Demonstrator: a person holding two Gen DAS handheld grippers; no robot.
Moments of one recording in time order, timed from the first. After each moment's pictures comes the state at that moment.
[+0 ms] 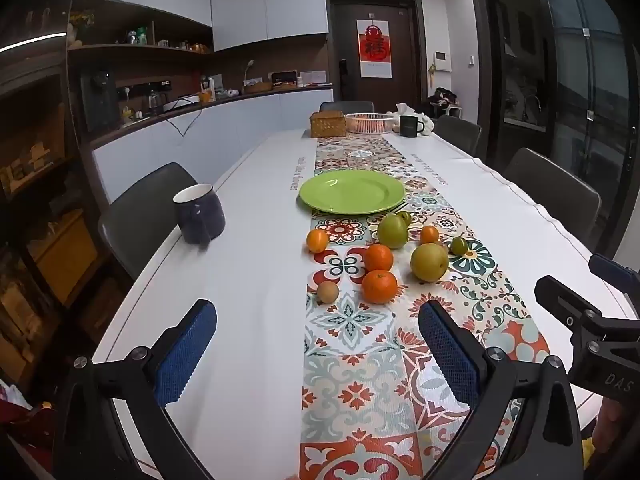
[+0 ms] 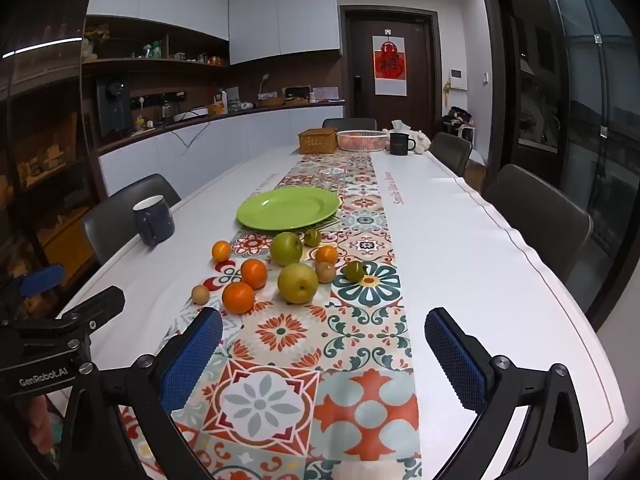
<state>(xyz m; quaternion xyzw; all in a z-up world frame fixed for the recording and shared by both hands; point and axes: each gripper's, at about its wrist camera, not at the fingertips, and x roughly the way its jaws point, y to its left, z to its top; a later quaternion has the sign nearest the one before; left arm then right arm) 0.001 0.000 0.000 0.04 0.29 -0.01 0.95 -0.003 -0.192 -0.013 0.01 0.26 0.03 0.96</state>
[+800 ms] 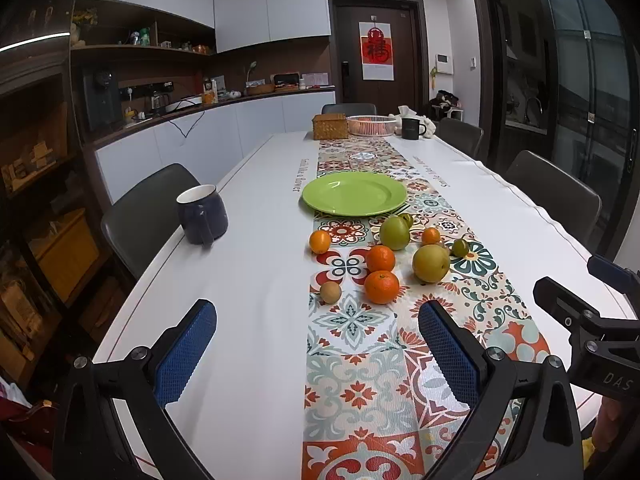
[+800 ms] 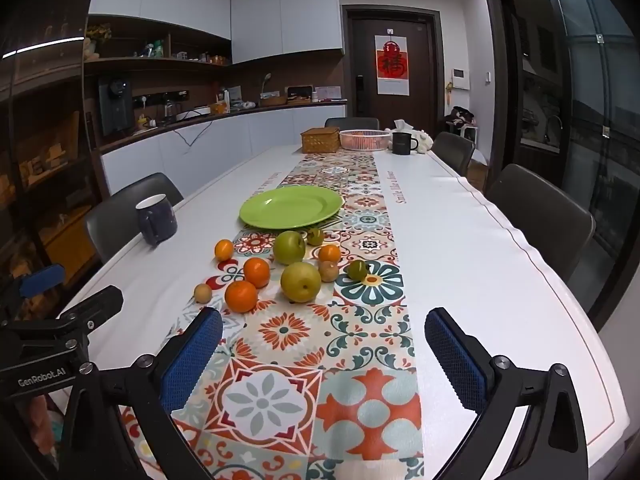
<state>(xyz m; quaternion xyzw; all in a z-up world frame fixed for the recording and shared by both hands) -0.003 0.001 -0.002 0.04 0.29 -0.01 0.96 -0.003 -0.191 -0.013 0.01 0.26 0.04 0.96</state>
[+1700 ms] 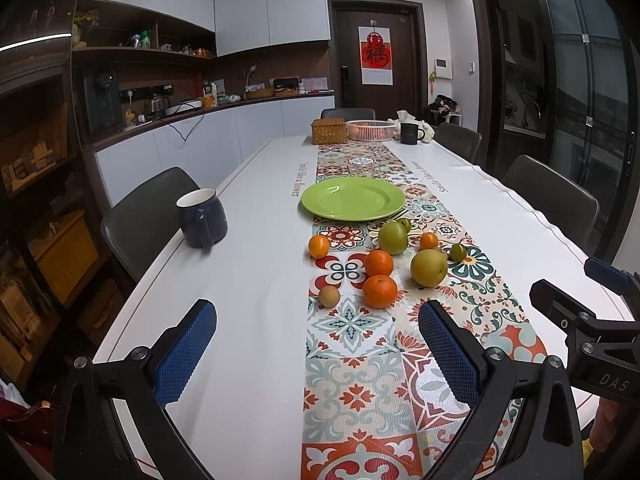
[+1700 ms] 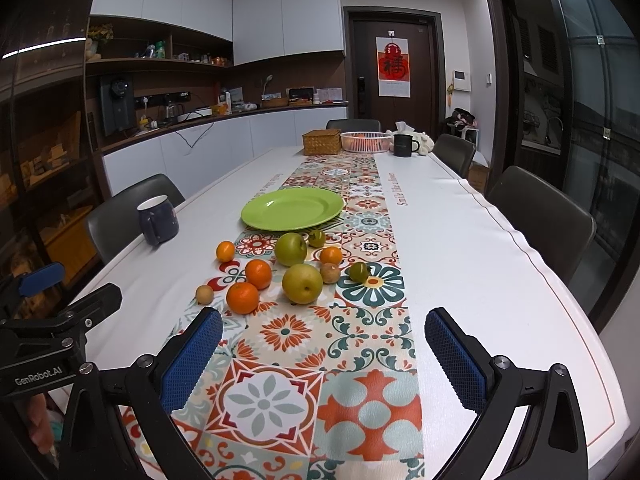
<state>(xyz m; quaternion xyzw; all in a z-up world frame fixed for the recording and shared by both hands) -0.005 0.003 0.005 0.03 0.28 -0.01 0.96 -0.003 -0.190 -0.013 0.01 0.26 0.04 0.97</state>
